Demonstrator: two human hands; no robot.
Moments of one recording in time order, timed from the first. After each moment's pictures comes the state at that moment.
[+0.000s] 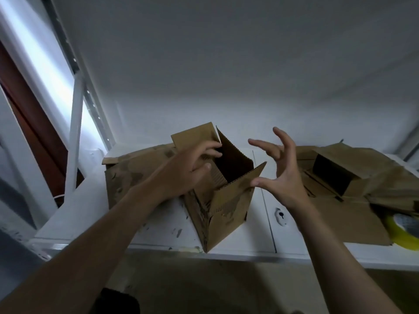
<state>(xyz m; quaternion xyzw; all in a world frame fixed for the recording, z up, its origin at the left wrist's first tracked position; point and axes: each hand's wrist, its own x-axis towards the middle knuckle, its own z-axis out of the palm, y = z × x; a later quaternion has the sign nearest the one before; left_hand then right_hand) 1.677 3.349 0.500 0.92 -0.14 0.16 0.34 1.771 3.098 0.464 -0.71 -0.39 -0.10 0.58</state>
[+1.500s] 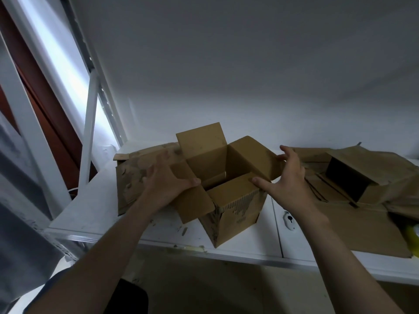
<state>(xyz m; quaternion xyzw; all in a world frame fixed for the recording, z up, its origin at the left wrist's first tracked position) 1.663 3.376 0.456 0.89 0.27 0.16 0.33 1.794 3.098 0.432 -0.86 -0.20 -0.08 0.46</state>
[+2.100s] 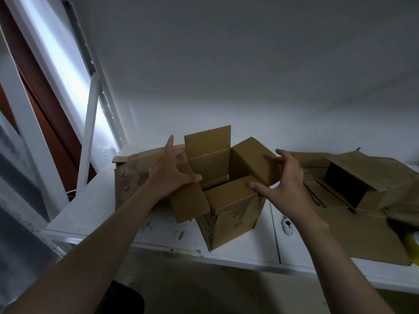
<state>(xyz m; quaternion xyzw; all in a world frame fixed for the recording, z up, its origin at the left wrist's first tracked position) 1.697 3.389 0.459 0.88 0.17 0.14 0.42 1.791 3.094 0.436 -0.86 -0.22 -0.09 0.46</state>
